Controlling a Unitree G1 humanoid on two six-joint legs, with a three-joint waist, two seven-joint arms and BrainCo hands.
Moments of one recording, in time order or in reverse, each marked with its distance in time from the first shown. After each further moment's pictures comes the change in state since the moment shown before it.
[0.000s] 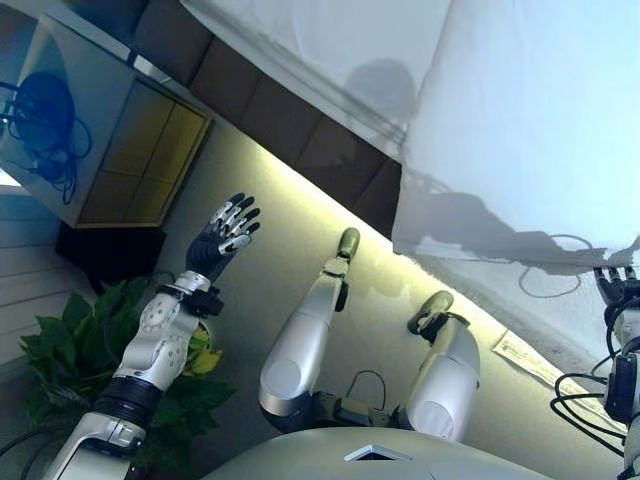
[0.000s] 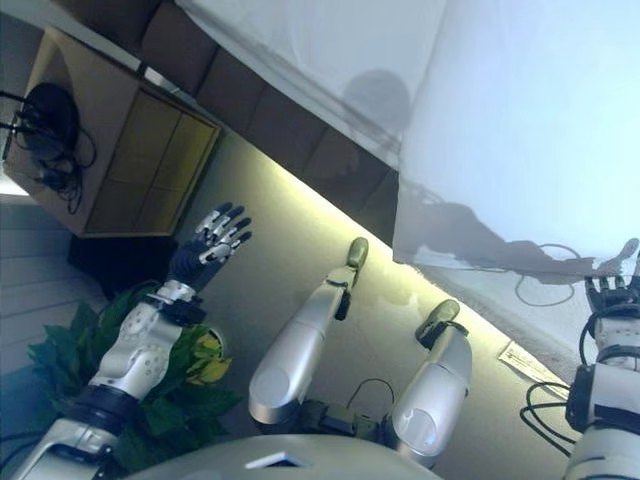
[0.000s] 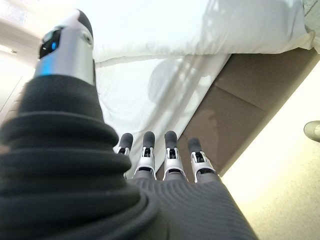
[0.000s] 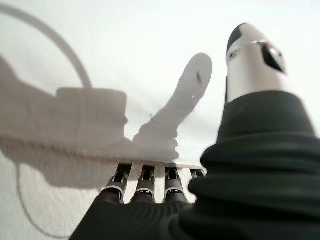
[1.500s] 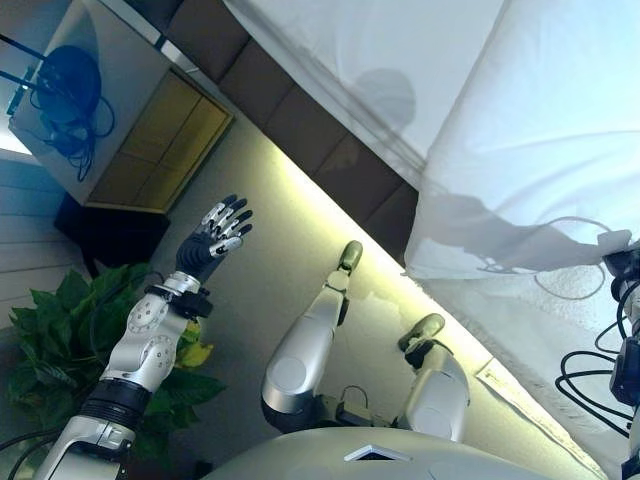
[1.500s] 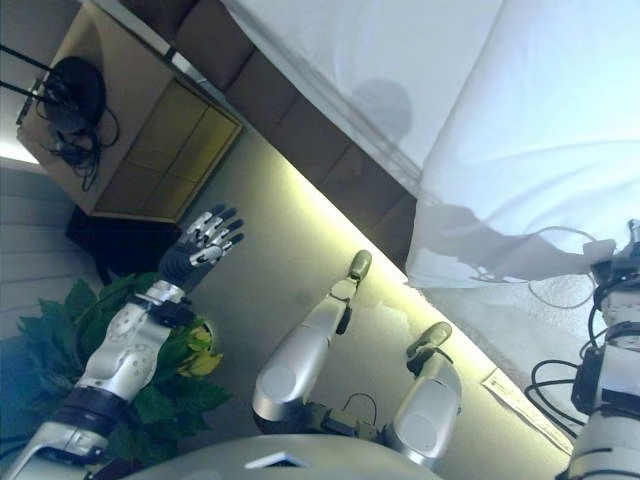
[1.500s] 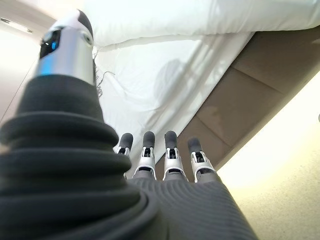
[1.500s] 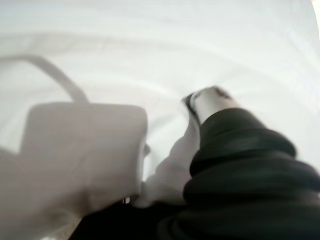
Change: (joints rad) left arm 0.008 0.042 0.039 0.000 0.000 0.024 -0.028; right arm -0.094 -0.011 0.006 -0.039 -0.010 0.055 0.025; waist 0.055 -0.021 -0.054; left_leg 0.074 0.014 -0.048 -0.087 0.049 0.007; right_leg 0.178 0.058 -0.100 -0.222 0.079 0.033
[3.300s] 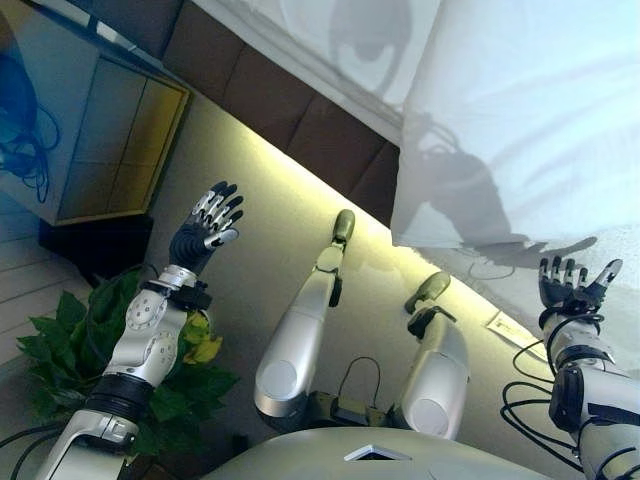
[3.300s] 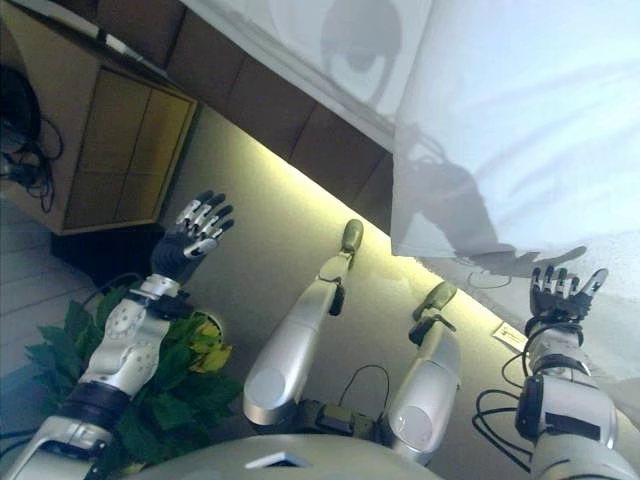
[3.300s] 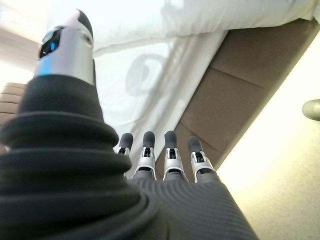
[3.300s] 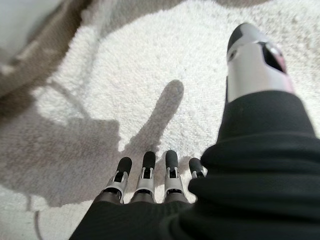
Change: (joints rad) left arm -0.031 -0.015 -0.004 0.038 0.045 -0.122 0.038; right arm 0.173 0.237 -0.088 -0.041 0.337 -0.087 0.078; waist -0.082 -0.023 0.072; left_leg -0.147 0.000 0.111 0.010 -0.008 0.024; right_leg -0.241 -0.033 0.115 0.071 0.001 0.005
